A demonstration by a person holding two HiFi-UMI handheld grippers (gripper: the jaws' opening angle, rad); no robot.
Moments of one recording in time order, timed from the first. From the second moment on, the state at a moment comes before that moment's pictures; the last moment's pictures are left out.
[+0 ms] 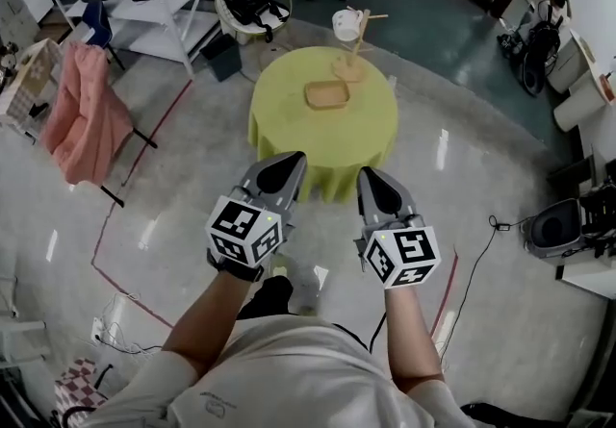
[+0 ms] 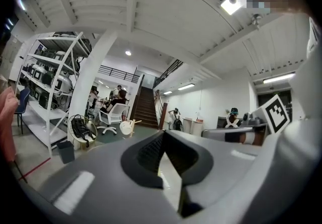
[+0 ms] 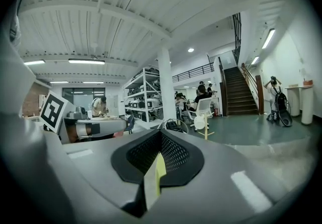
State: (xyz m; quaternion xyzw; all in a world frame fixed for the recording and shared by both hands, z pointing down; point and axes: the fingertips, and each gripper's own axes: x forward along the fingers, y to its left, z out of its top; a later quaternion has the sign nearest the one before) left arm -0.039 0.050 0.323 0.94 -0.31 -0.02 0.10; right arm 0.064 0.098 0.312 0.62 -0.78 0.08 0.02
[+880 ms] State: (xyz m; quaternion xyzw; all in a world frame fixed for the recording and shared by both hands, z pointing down) left arm -0.025 -0.129 0.384 0.94 -0.30 0.03 0.13; right arm 0.076 -0.075 0.334 0.65 -0.76 0.09 0.02
